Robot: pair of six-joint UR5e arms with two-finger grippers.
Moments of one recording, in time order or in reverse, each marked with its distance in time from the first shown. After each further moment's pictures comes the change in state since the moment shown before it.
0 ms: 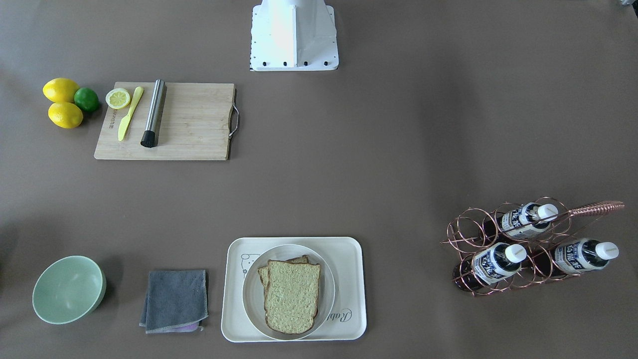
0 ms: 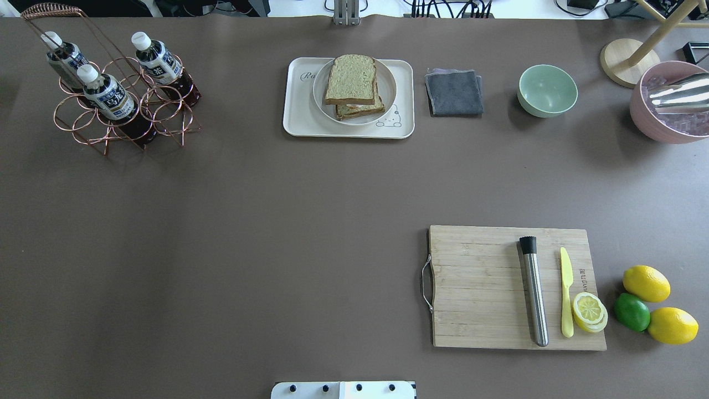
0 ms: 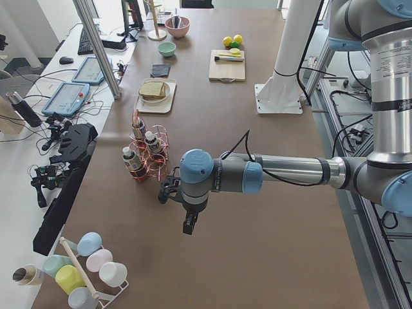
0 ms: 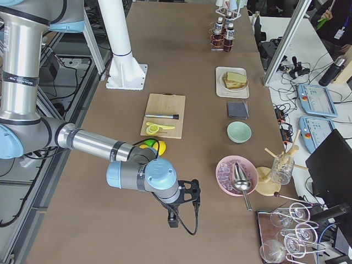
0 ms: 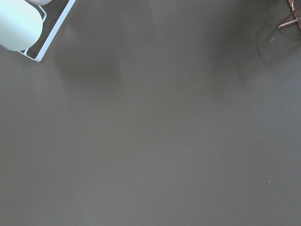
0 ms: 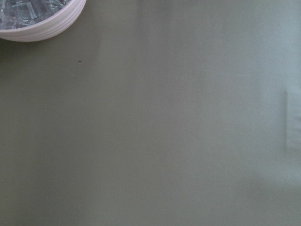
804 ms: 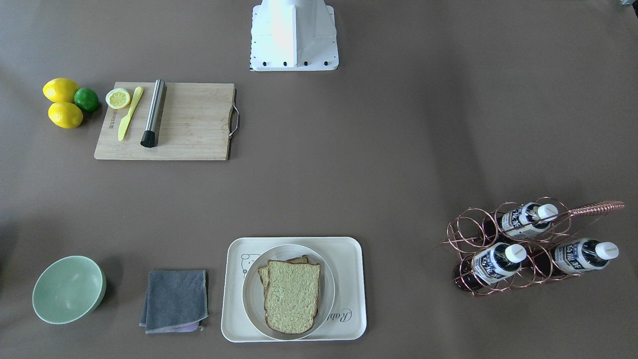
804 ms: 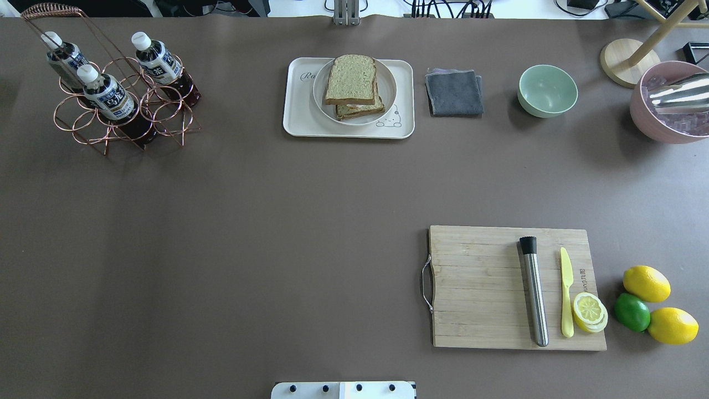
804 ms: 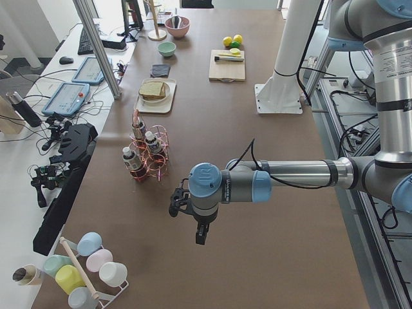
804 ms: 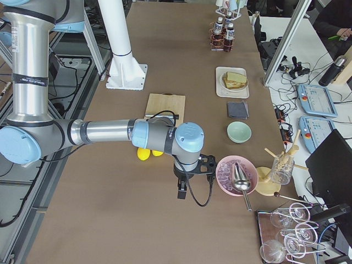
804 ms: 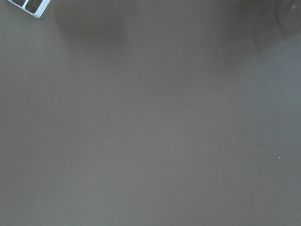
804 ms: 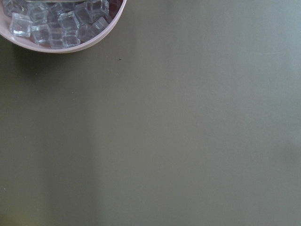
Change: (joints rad) left arm 0.003 0.055 0.027 0.002 -0.002 -0.001; right arm -0.091 0.111 0.195 -0.465 -0.032 0.084
